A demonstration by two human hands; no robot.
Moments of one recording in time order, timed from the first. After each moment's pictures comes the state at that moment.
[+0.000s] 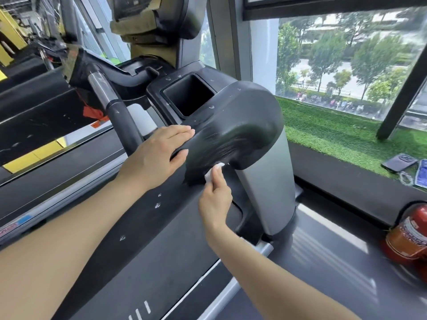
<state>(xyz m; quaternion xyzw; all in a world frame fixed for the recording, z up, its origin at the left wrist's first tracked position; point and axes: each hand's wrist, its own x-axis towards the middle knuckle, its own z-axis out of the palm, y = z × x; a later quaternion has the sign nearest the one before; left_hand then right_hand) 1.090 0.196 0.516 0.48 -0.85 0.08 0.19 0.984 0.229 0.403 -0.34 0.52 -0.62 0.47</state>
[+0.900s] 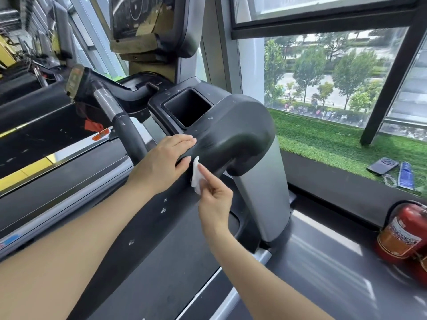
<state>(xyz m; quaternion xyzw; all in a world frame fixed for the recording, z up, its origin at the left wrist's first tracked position) 1.089 0.196 0.519 0.48 -0.86 0.06 0.18 0.988 0.246 0.428 -0.31 0.38 -0.72 0.49</state>
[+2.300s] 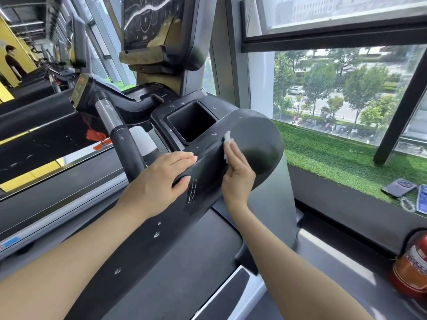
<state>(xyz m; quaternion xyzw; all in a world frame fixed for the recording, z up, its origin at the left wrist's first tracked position) 1.092 0.194 0.514 0.49 -0.85 0.06 0.20 0.935 0.138 0.424 -0.49 0.49 -0.71 0.14</state>
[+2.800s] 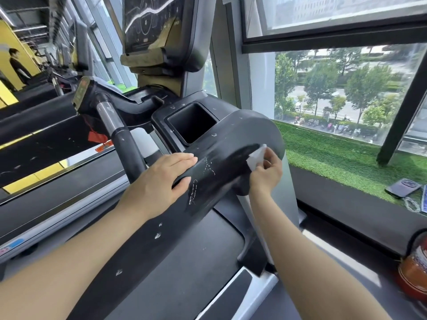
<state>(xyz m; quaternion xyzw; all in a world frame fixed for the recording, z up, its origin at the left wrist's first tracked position) 1.093 0.195 0.515 0.50 -0.84 0.06 0.19 0.889 0.108 0.421 -0.21 0.54 -0.75 0.32</state>
